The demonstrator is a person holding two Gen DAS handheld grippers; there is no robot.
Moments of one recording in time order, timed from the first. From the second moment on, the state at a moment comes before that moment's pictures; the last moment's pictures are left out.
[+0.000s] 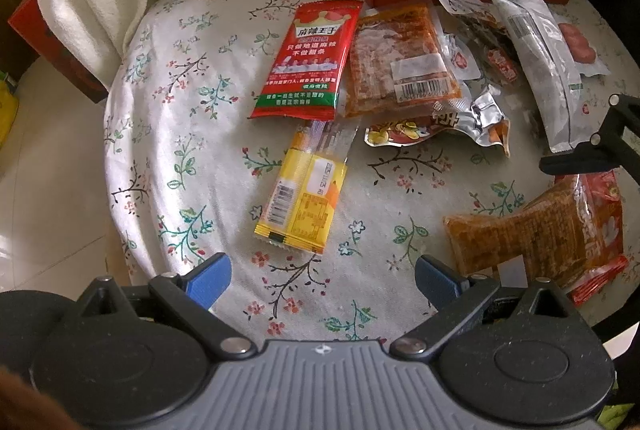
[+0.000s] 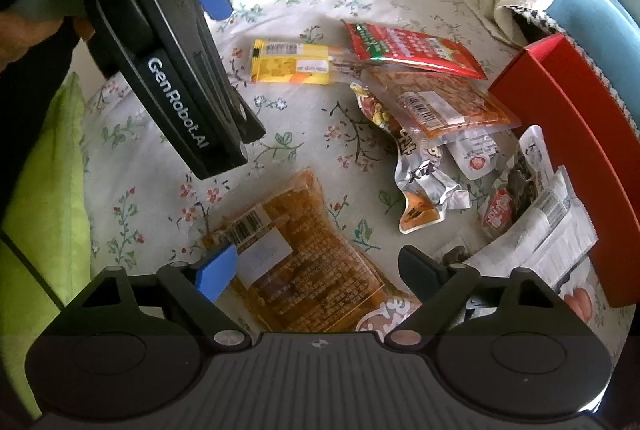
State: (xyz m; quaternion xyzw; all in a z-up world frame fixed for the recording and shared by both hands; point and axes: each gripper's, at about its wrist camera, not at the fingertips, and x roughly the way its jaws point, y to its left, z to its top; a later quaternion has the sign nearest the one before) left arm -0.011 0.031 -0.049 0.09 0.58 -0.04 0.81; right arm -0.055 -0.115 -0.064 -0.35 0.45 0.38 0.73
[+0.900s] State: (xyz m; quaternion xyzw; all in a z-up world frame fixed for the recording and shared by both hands) left arm -0.004 0.061 -0.044 0.10 0.59 -0.03 0.80; right arm -0.019 -0.134 -0.068 -0.25 0.54 0.36 0.72
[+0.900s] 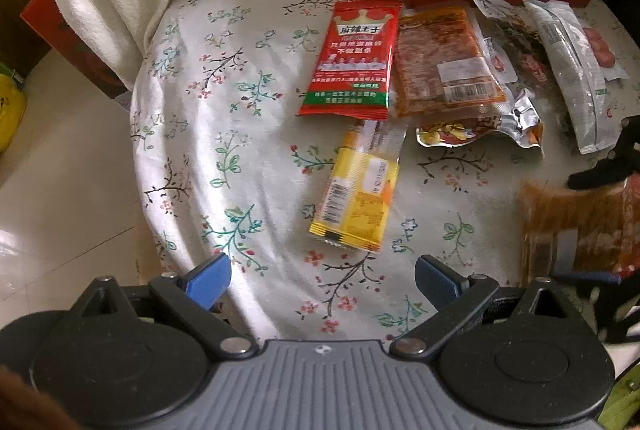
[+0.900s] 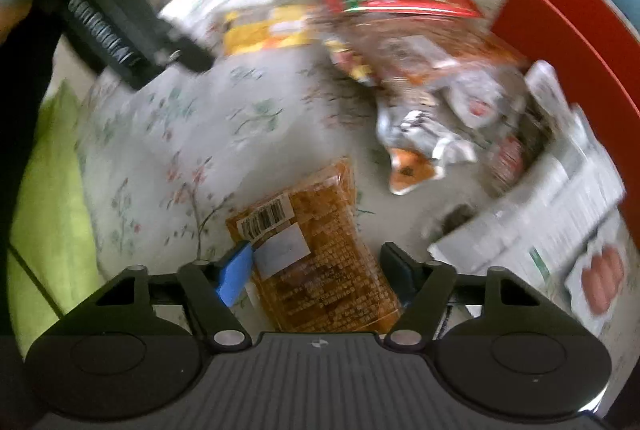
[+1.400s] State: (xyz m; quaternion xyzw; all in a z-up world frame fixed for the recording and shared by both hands) left arm 0.051 0.039 -0.068 0.14 0.59 -0.07 0.79; right arm -0.024 -0.145 -0.075 -0.20 0.53 0.34 0.75
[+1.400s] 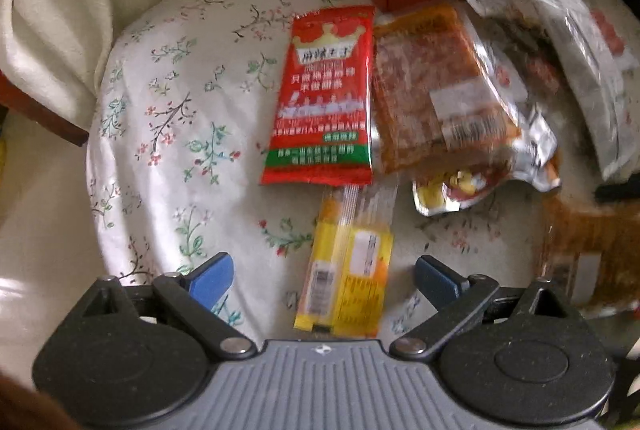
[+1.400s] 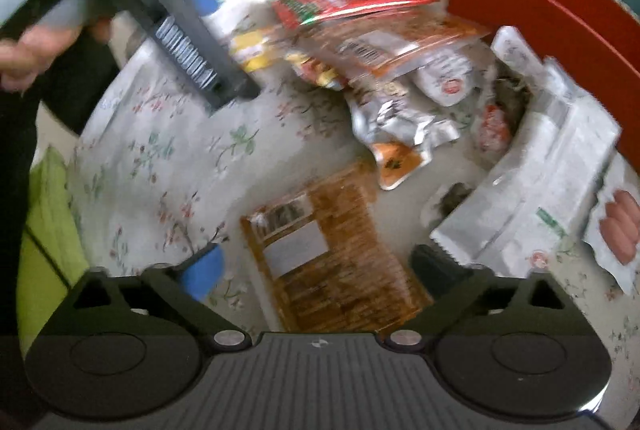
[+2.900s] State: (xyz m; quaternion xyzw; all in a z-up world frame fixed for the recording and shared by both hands) left arm 0.035 0.040 -0.064 0.11 0.58 -0.11 0.80; right arm -0.029 -0.142 -0.069 -0.20 0.53 0.27 0.78
